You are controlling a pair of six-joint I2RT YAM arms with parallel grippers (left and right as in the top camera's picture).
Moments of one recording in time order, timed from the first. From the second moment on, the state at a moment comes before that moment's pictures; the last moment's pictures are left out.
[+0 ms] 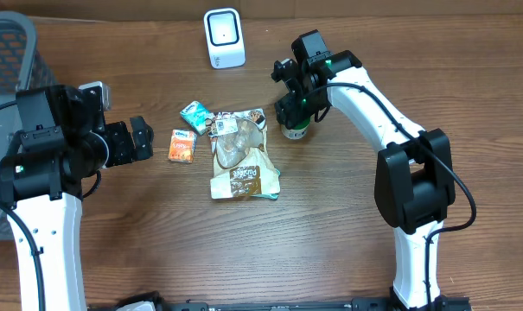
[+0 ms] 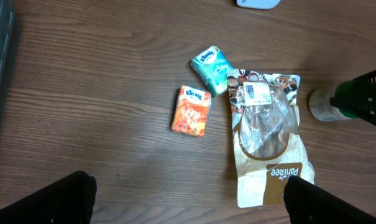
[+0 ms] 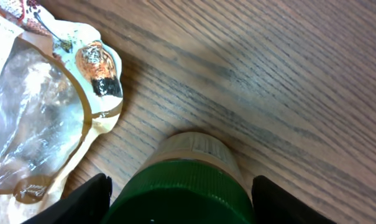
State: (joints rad) left arm 0.21 1.26 1.32 -1.05 0.25 -0.05; right arm 0.37 2.21 1.85 -0.93 -0.18 -0.24
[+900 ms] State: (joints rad) left arm 0.21 1.26 1.32 -1.05 0.25 -0.05; right arm 0.37 2.21 1.86 -1.04 -0.10 0.47
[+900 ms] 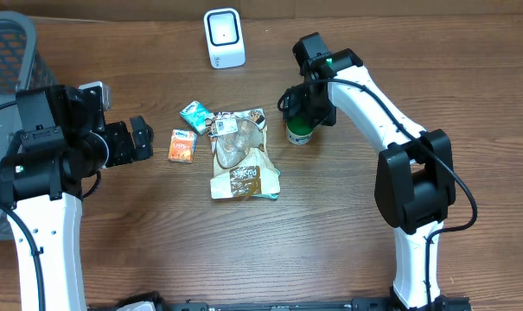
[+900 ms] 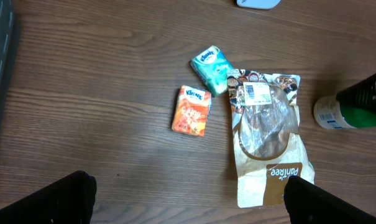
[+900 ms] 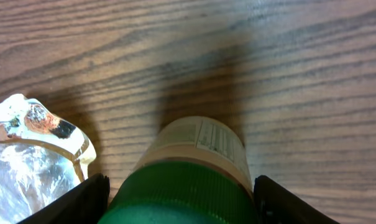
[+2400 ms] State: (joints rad) left arm 0.21 1.26 1.32 -1.05 0.25 -0.05; right arm 0.38 2.21 1.89 -1.13 -0.14 0.12
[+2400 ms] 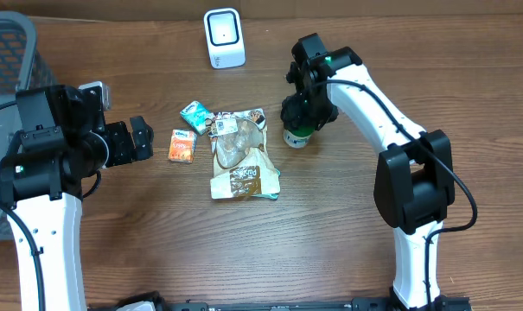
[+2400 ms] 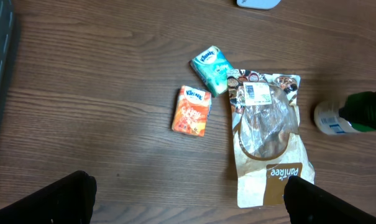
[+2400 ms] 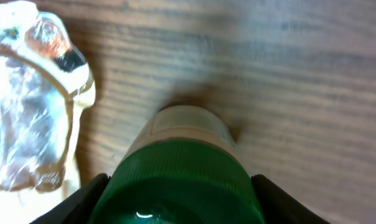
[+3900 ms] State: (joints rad) left arm 0.21 1.26 1.32 -1.05 0.25 -0.05; right arm 0.18 2.21 2.60 -1.21 -0.94 0.41
